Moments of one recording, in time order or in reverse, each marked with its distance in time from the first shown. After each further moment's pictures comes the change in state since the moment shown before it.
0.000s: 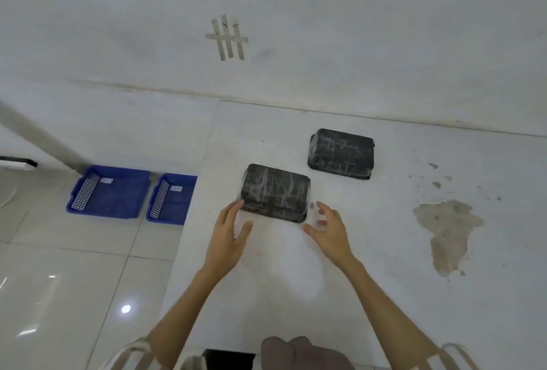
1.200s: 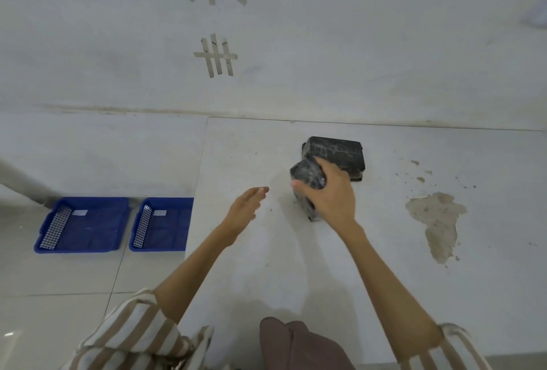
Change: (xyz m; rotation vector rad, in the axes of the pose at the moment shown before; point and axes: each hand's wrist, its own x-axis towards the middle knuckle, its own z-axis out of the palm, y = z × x) left_hand 0.067 0.044 -0.026 -0.365 -0.416 -0.201; right_hand 0.004 -0.095 -0.006 -0.203 0.413 -0.256
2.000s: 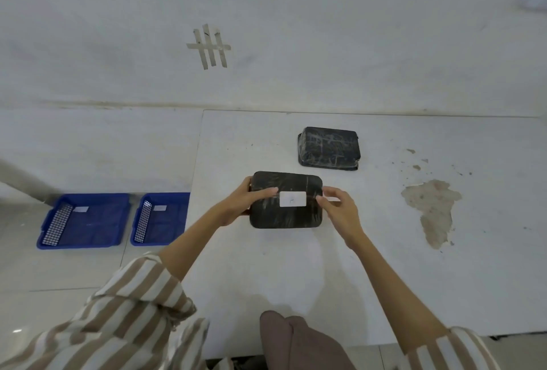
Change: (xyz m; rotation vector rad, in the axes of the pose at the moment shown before) left_hand 0.009 0.008 0.004 0.046 -0.167 -0.103; right_hand -0.027 0.076 0.008 0.336 -0.138 0.340
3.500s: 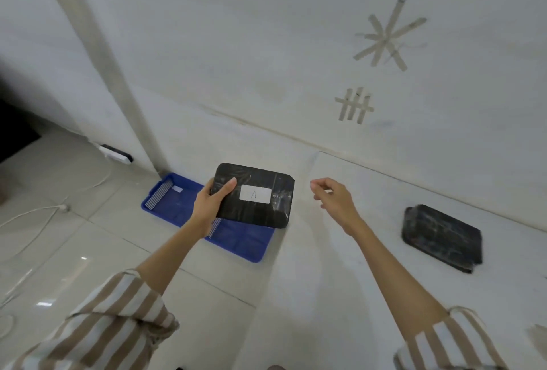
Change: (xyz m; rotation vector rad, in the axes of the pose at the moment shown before) left_hand -0.111 -0.076 -0.218 -0.609 0.811 0.192; right_hand 0.015 -0.179 0.183 -0.114 -0.463 -0.348
